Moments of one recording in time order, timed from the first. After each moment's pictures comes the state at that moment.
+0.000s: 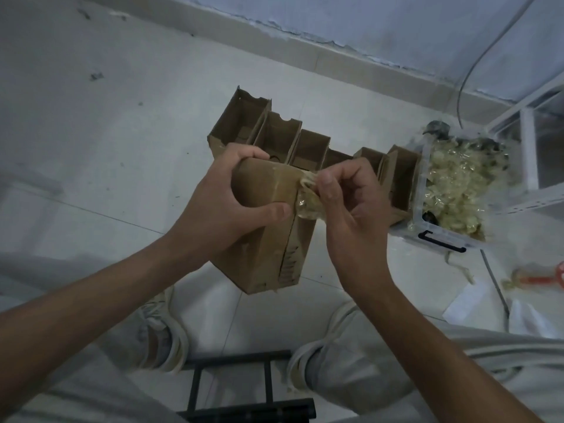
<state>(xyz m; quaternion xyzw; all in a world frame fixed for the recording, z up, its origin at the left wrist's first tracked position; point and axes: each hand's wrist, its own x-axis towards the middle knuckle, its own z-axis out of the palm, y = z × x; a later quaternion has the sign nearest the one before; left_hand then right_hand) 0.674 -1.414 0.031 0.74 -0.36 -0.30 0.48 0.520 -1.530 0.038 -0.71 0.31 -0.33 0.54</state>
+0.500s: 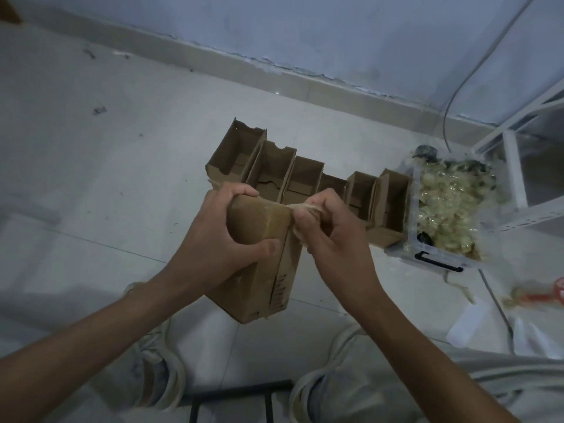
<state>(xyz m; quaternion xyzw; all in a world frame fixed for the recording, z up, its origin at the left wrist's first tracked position) 0.679 -1.411 0.020 0.77 -0.36 -0.29 0.44 0.527 -1.541 0.033 -0.79 0.30 -0.21 0.49</state>
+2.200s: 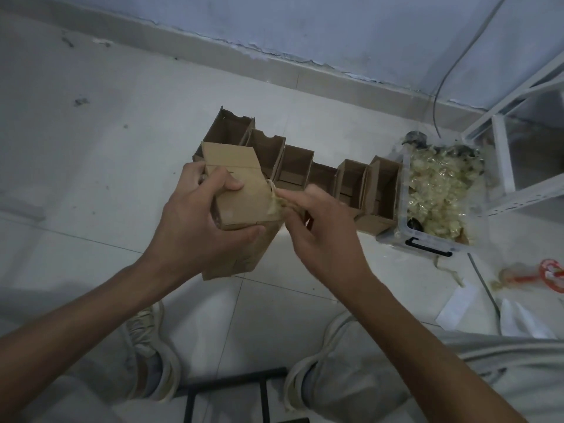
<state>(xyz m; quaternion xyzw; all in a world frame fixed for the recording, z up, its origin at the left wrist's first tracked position) 0.688 -1.413 0.015 0.80 -0.44 -0.15 0.39 0.525 -1.550 0.026 -0.89 0.28 -0.15 0.33</state>
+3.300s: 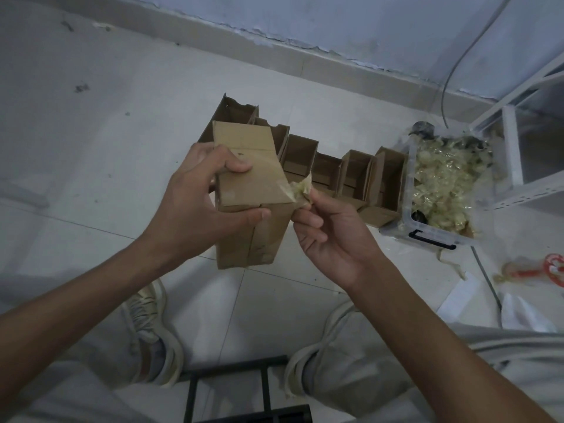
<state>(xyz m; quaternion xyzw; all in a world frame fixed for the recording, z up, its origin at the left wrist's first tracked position) 0.693 -1.414 0.027 0.74 -0.44 -0.20 0.47 0.521 -1.554 0.020 -0.16 0.24 -0.10 0.95</state>
